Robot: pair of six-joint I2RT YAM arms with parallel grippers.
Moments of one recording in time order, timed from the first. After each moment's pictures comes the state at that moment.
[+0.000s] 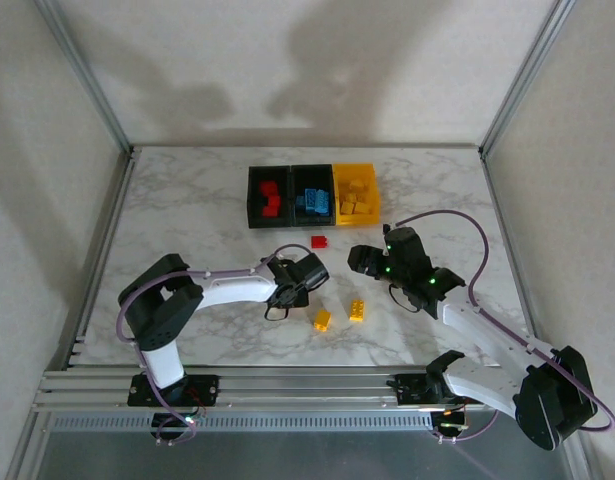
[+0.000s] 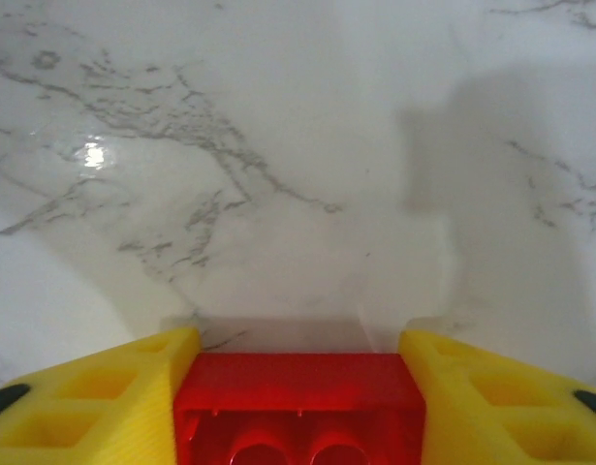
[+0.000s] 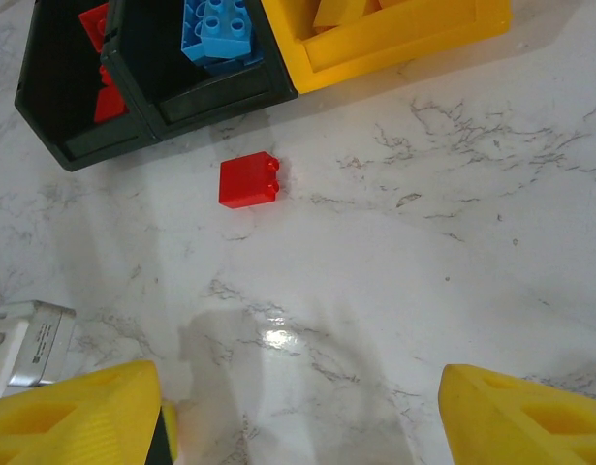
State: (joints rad) left arm -0.93 1.77 1.03 -0.61 -0.27 -1.02; right arm 0.57 1.05 0.66 -0.31 0.00 0.67
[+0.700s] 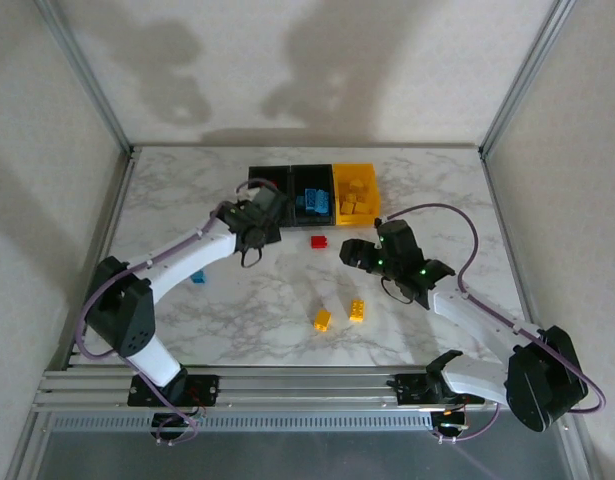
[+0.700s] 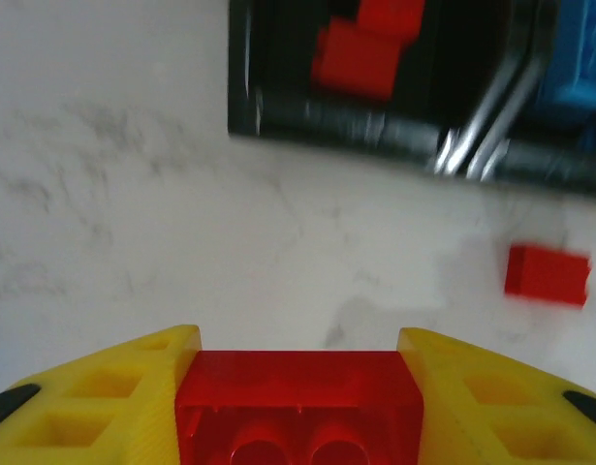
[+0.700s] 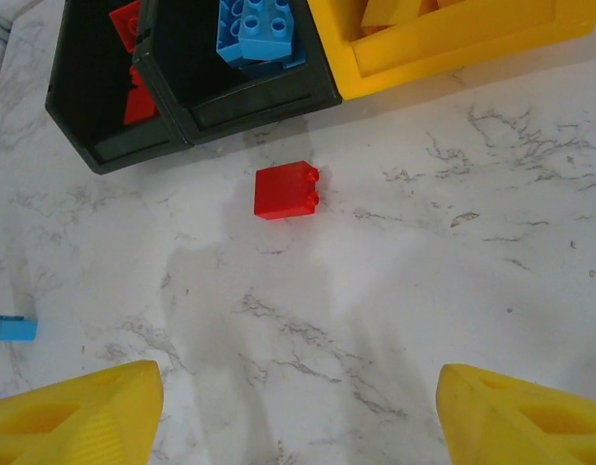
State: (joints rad) left arm -0.60 1.64 1.31 -0.73 -0.38 -0.78; right arm 0.58 1.16 0.69 -0.23 -0.06 0.67
